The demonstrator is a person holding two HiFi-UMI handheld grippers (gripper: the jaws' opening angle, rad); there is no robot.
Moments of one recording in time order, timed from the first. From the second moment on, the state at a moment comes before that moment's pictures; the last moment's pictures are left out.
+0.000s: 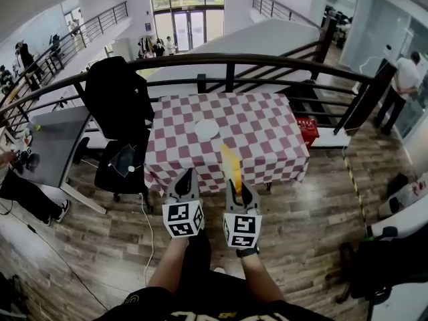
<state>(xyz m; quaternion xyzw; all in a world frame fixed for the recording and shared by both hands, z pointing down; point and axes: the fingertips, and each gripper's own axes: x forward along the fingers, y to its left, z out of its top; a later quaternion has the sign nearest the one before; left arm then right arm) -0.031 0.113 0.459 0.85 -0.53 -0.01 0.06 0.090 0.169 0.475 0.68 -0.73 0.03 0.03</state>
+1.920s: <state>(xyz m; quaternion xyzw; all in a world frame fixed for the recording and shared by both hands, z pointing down) -0.030 -0.313 0.507 0.84 -0.53 0.01 0.13 0.114 -0.252 0.518 0.66 -0.74 0.14 0.05</state>
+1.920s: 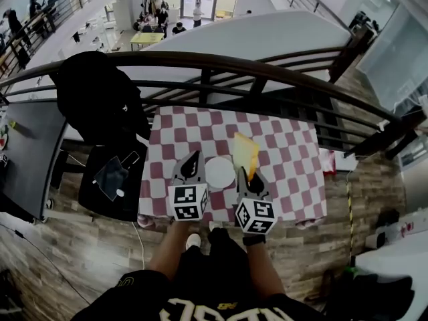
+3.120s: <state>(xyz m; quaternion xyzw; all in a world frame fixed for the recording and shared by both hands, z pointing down) -0.020 -0.349 0.681 0.79 -0.53 0.15 0.25 0.081 -0.292 0.762 0.48 -0.73 0.46 0.16</state>
